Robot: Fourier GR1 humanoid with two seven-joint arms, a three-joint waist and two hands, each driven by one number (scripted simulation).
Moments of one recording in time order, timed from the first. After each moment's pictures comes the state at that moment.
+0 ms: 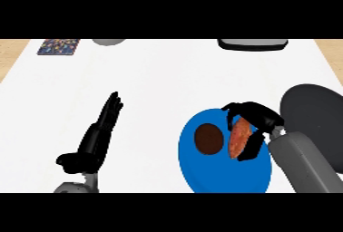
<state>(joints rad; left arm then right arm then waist) -0.04 0.07 -0.19 -1.54 0.03 0.09 -0.13 -0.43 -0.34 0.27 -1.11 0.70 0.44 -0.10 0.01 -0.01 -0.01</state>
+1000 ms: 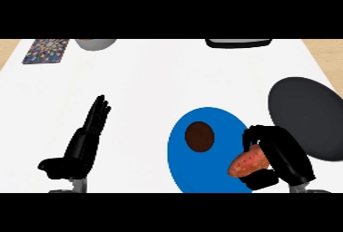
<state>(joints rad) 0.02 0.09 -0.14 -1.60 0.04 0.08 -0.10 0.00 -0.32 0.27 -1.77 0.90 0.13 0.08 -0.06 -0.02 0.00</state>
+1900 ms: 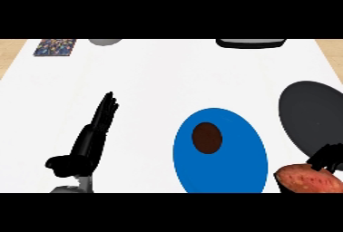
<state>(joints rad) -0.01 0.07 -0.17 -1.61 0.02 0.06 -0.08 0.29 -0.22 -0.02 -2.23 0.70 0.00 0.22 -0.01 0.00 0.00</state>
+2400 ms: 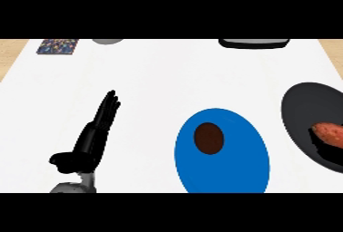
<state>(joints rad) -0.03 0.06 -0.16 -1.58 0.01 0.05 -0.09 0.06 -0.32 -0.31 -1.79 0.62 -0.17 -0.03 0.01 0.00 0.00</state>
